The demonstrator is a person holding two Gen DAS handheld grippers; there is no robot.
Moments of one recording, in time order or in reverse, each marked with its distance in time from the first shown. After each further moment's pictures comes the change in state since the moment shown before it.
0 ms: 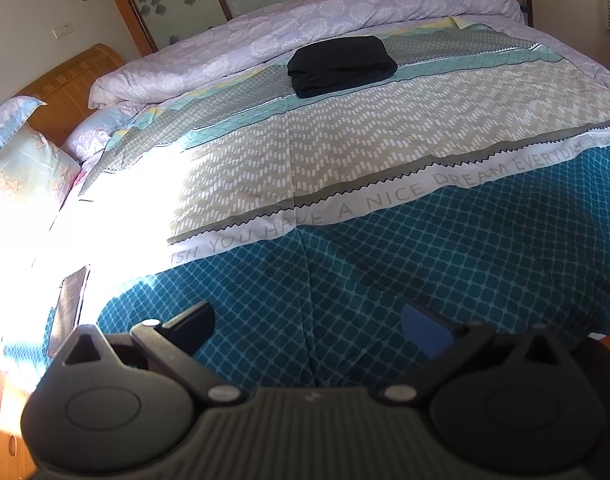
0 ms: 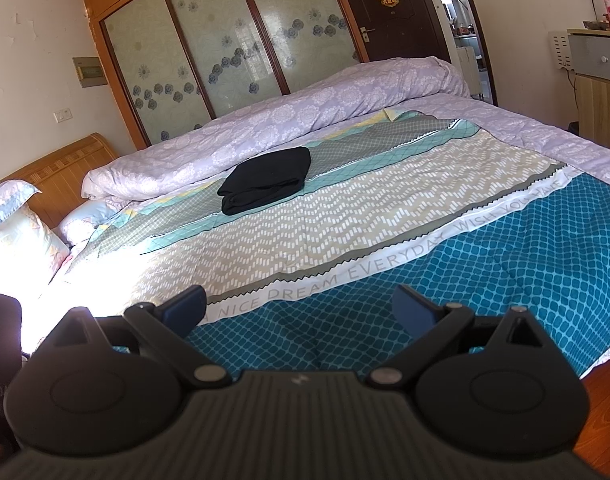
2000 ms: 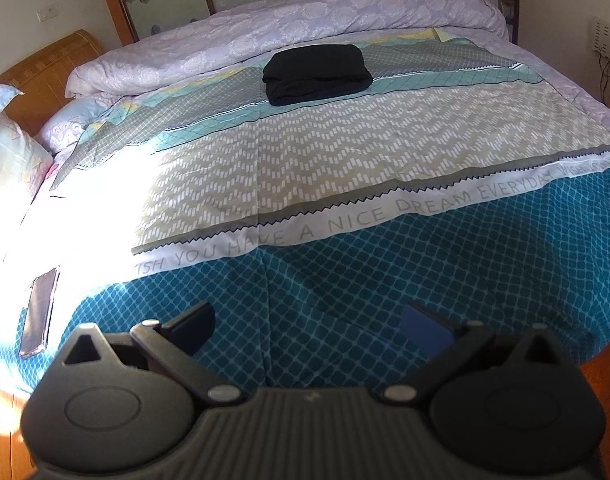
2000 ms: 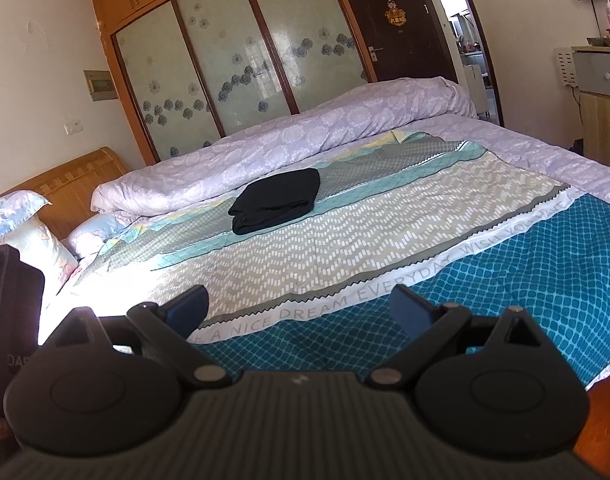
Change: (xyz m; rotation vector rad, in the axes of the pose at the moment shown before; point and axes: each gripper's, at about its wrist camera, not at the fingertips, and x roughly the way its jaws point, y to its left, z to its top) left arm -0.010 -0.007 0.029 -0.043 0.011 -0.111; right arm -0.011 0.001 0.008 -0.011 -0.059 0.028
